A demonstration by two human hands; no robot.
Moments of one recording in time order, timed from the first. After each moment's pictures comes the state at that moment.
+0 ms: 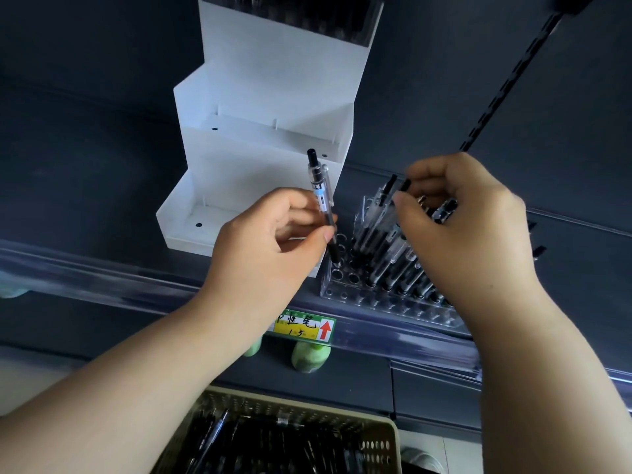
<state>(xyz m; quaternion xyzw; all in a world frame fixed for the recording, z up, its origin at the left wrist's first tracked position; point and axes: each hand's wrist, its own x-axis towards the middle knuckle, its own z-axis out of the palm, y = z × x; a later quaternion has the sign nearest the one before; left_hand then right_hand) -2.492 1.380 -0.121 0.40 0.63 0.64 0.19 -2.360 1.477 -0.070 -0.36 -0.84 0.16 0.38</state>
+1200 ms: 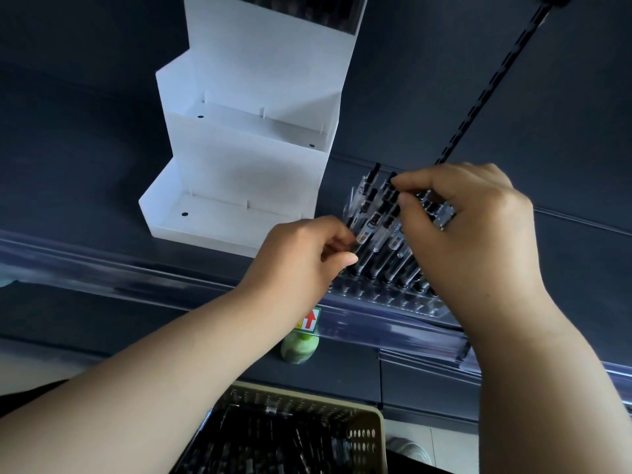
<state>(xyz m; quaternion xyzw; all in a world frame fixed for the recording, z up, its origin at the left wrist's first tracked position) -2.471 1.412 -0.147 0.53 0.70 0.47 0.11 -2.341 1.476 -0.071 -0.31 -0.87 0.04 0.38</state>
